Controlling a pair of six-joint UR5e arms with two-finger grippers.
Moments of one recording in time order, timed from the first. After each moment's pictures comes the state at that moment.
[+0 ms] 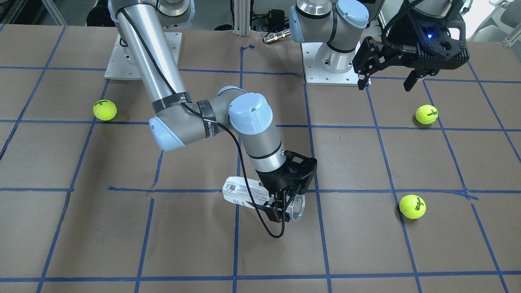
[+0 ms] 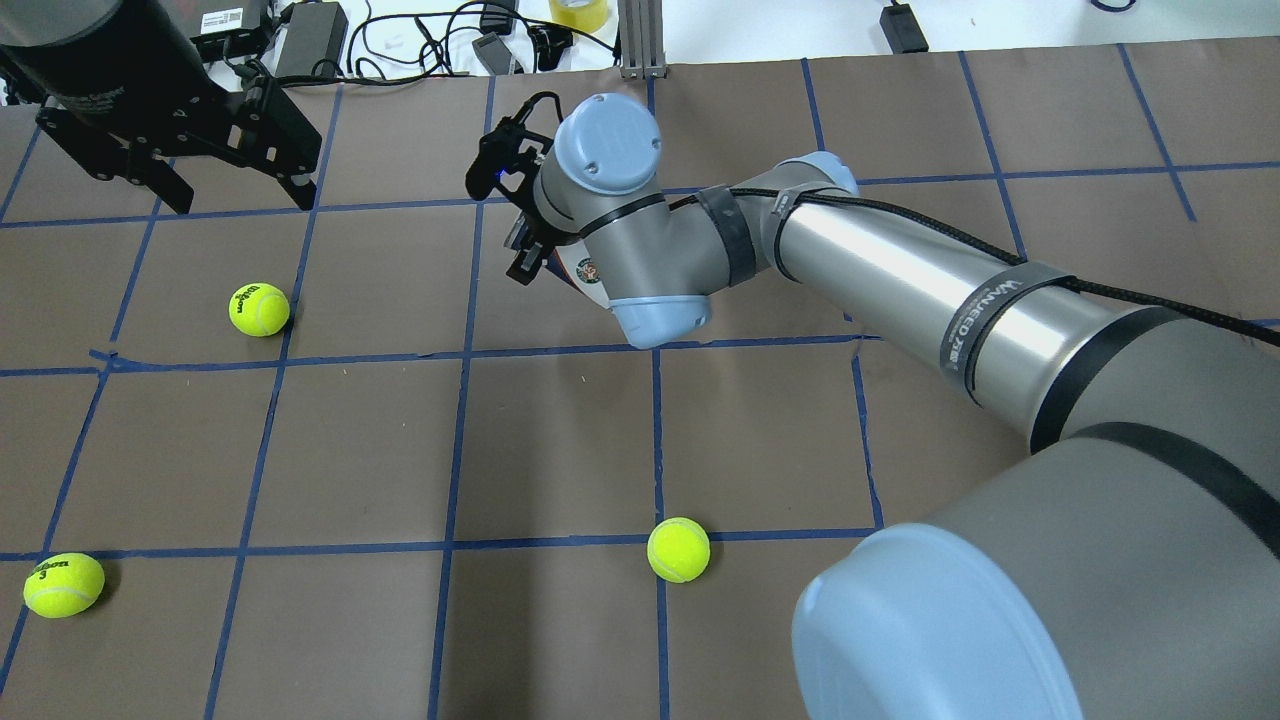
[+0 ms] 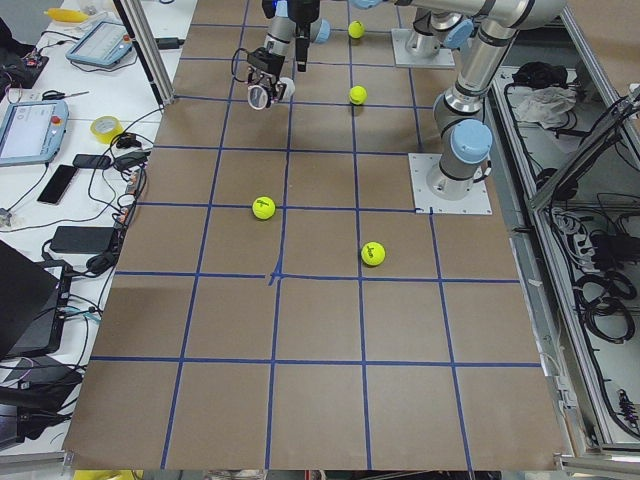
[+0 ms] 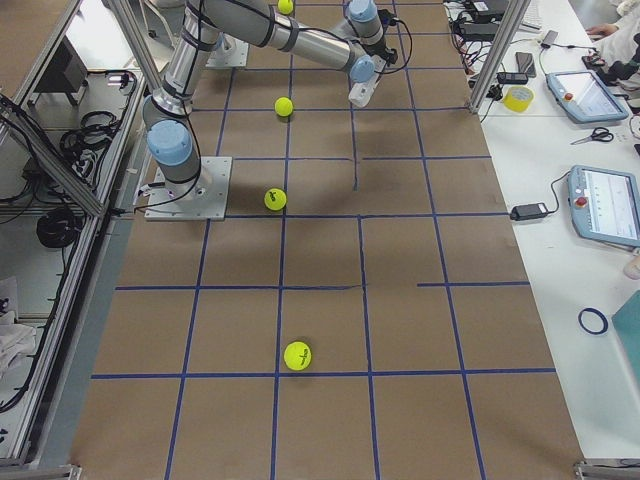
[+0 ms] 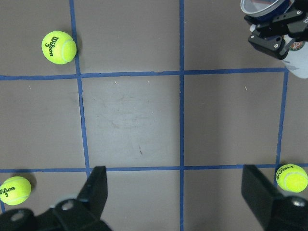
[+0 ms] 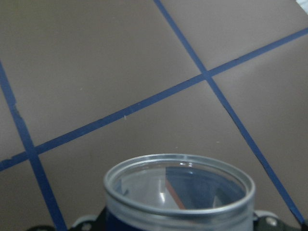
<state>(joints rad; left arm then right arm) -1.50 -1.54 -1.44 -1.70 1.58 0.09 2.04 -0.93 1.49 -2.63 -1.44 -0.68</state>
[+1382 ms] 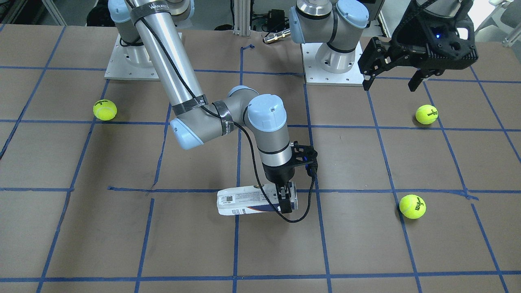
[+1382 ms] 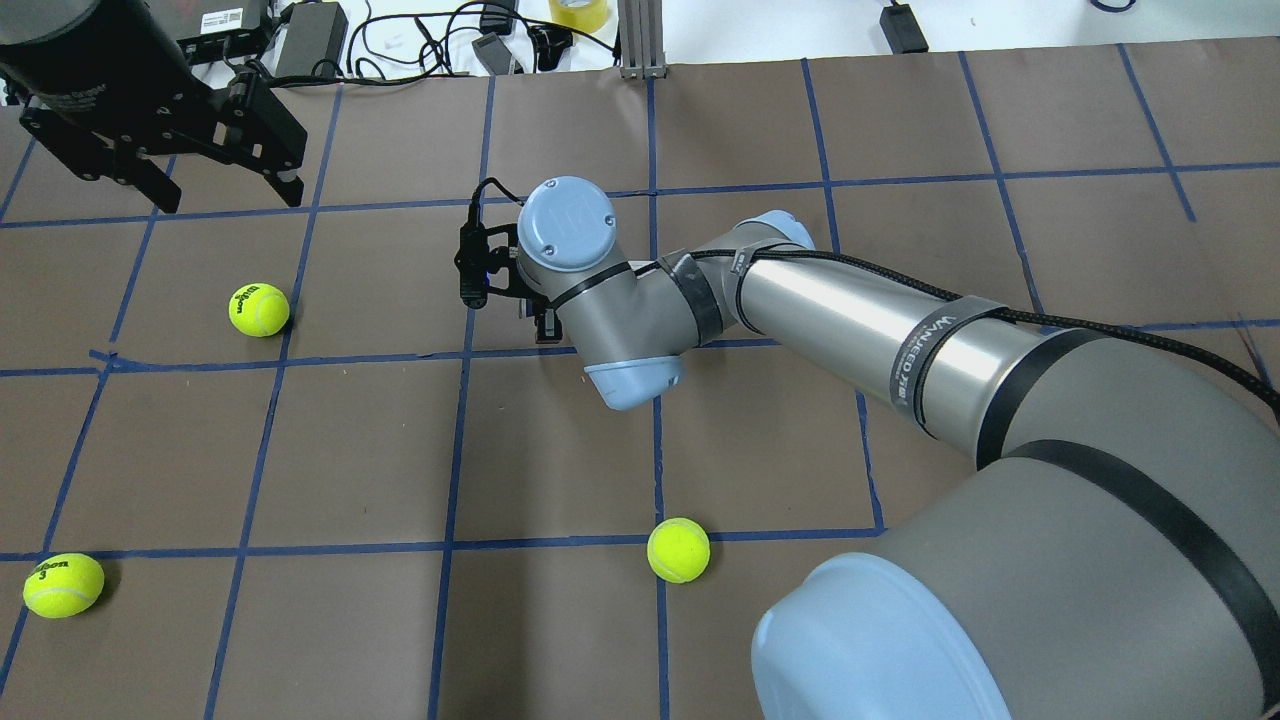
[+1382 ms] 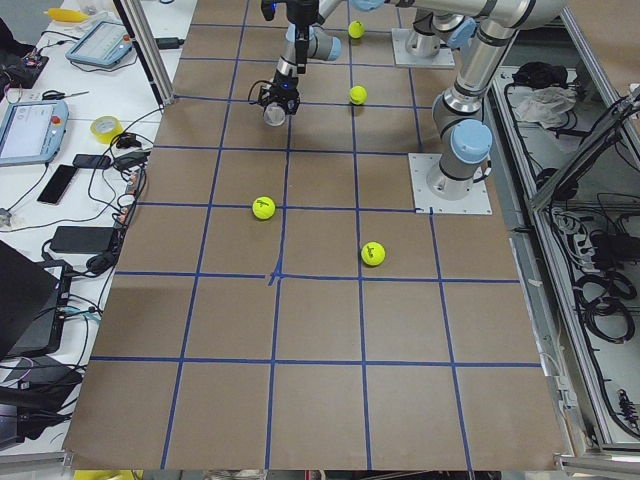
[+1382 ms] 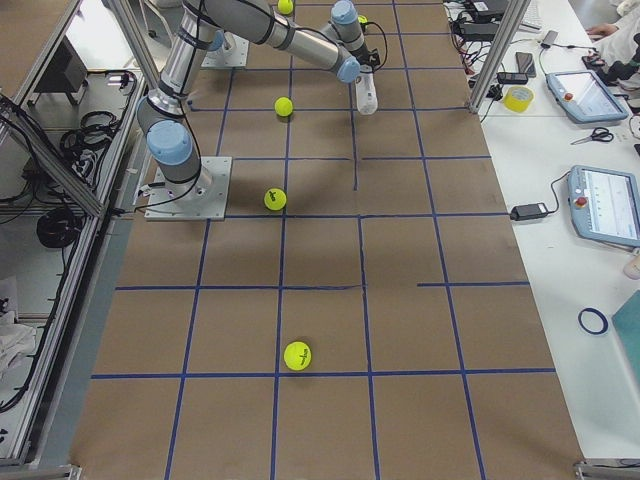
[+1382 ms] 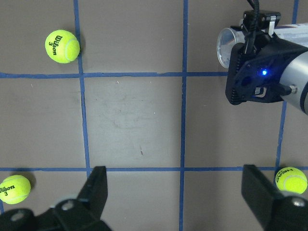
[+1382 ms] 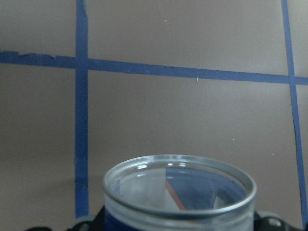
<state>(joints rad) -1.47 -1.54 -1.44 -1.70 1.58 0.09 2.08 -0.91 1.57 -2.67 -1.52 -1.07</state>
